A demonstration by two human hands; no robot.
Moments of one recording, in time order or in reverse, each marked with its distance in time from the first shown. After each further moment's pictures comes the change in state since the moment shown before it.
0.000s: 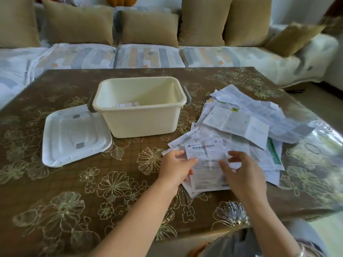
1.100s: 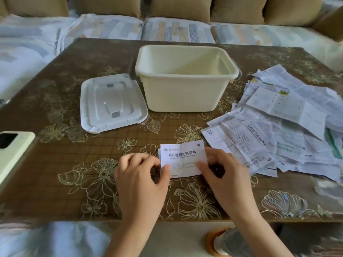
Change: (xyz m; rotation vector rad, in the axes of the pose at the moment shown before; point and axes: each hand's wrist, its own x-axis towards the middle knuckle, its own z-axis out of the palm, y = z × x) left_hand -0.066 -0.089 -0.122 0.782 0.699 0.484; right_hand -0.085 -0.065 0.066 0.241 -0.187 -0.426
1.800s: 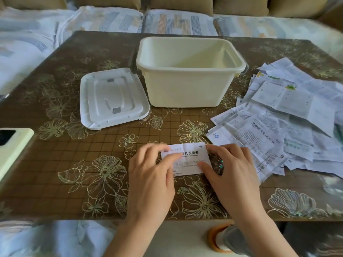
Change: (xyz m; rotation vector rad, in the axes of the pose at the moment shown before) left_hand 0.002 0.002 0.004 0.048 -0.093 0.226; right_hand 0.002 -0.016 0.000 -0.404 -0.048 0.043
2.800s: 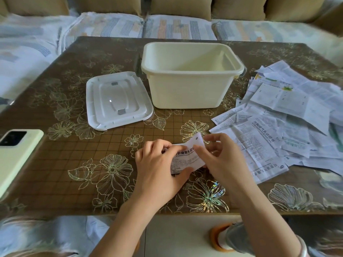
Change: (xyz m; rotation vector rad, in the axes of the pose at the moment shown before) left_hand 0.018 -0.009 -0.002 0.013 -0.220 0.024; right_hand 0.018 -0.022 -0.005 0.665 -0.145 0.271
